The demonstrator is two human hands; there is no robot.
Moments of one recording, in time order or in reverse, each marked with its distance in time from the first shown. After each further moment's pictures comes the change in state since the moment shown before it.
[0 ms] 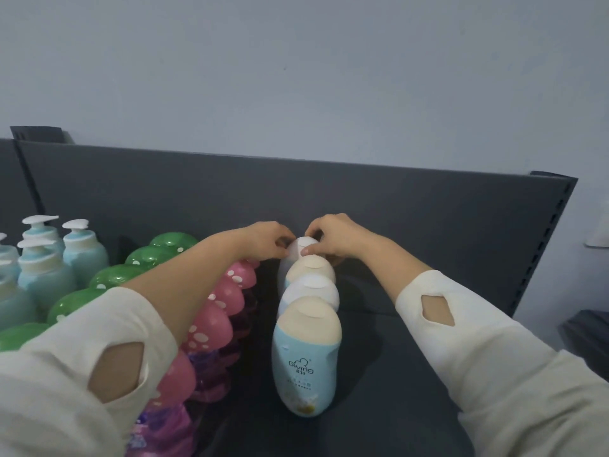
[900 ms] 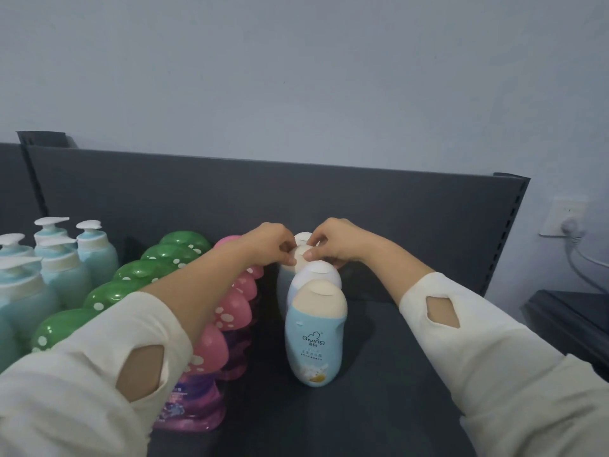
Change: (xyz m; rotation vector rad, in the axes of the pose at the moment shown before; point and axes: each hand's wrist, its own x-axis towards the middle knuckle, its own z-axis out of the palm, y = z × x) left_hand -0.034 0.008 0.006 0.059 0.098 0.103; right_hand -0.050 -0.032 0.002 0.093 -0.029 0.099
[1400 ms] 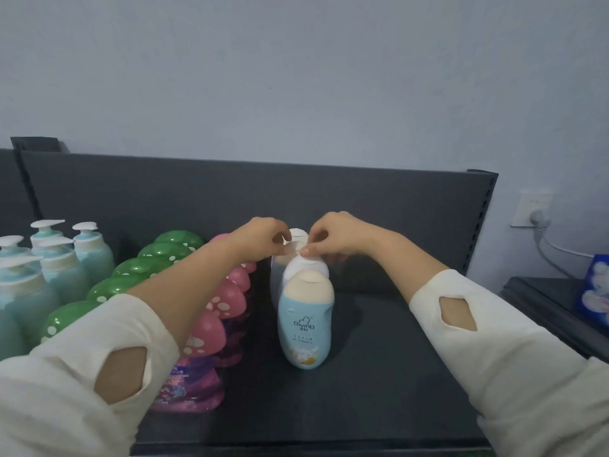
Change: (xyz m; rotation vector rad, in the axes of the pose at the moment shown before) left_hand -0.025 0.017 -0.009 -0.029 0.087 0.031; right_hand -0.043 -0.008 -0.015 -0.119 0.025 -0.041
